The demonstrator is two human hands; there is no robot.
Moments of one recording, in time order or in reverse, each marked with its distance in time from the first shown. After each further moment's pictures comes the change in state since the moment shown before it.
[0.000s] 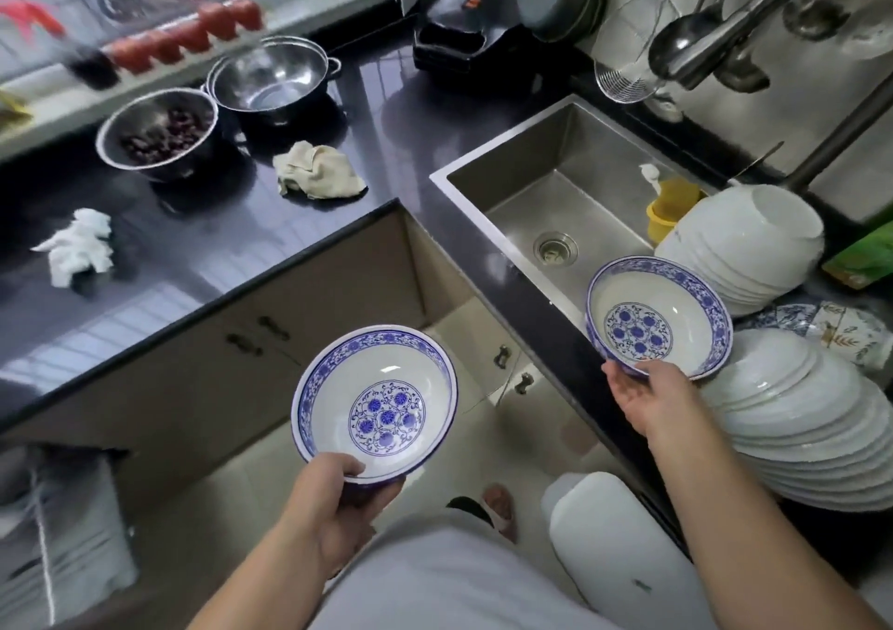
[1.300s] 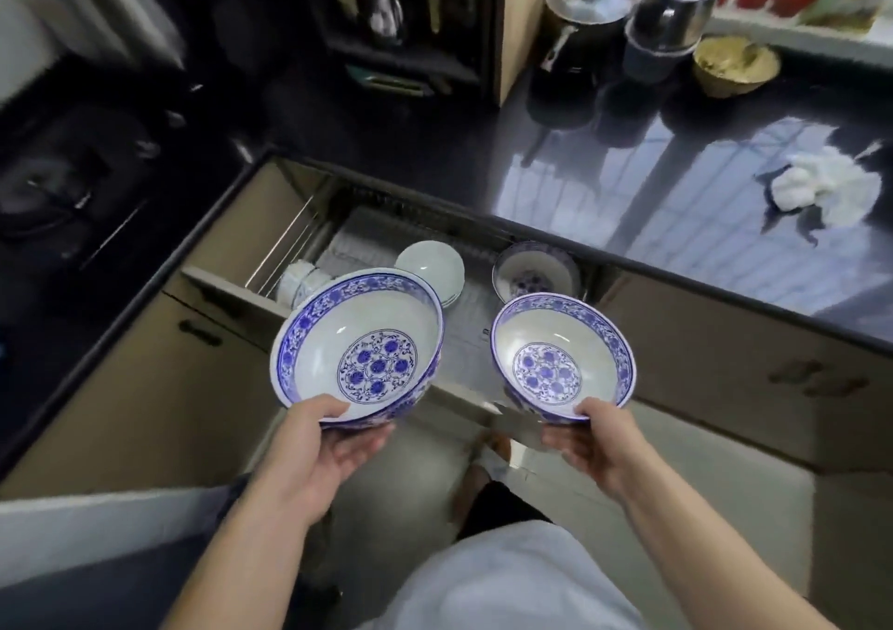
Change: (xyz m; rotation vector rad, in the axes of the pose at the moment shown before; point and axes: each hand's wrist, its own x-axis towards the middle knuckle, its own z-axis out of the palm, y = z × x) left_hand -0.086 0.068 -0.746 -0.801 0.418 0.307; right_hand -0.365 0.772 0.163 -1.600 -0.675 0.164
